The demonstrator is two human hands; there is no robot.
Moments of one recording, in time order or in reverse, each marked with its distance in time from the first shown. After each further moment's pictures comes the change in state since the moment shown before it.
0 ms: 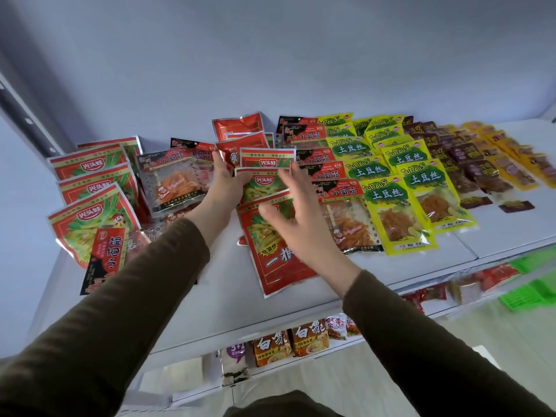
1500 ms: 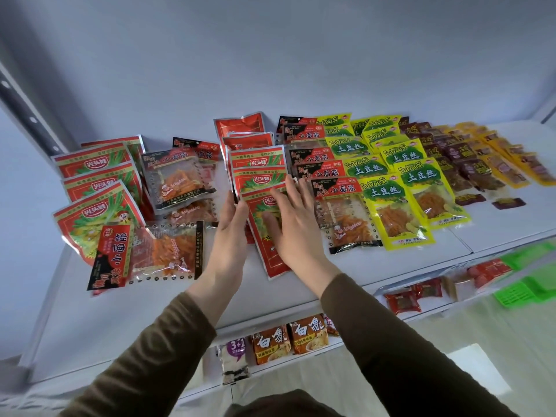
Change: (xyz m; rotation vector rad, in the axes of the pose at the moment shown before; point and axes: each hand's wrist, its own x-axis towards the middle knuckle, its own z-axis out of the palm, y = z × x) left_hand -0.112 -0.035 0.003 -0.209 -0.064 0.166; right_hand -0.007 0.013 0.031 -0.437 0.119 -0.067
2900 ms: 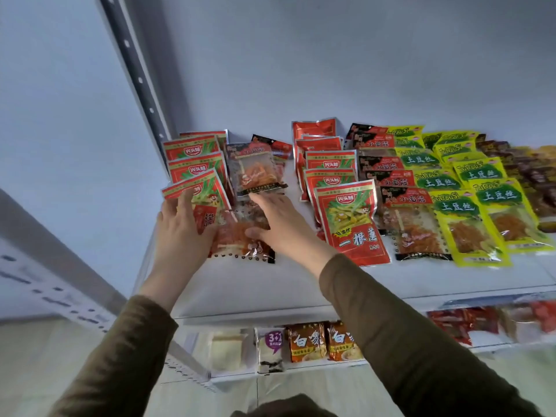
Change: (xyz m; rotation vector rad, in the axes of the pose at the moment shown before) left_hand -0.033 0.038 -0.185 1.123 0.397 0.081; right_hand 0.020 -0.119 0.046 0.091 -0.508 -0.226
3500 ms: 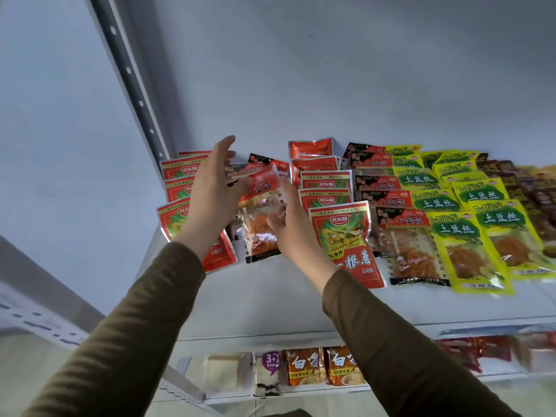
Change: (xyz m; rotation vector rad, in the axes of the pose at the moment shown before) left_hand 0.073 0.088 0.010 -0.299 0.113 0.251; right_hand 0.008 0.024 -0.020 0.448 0.359 0.055
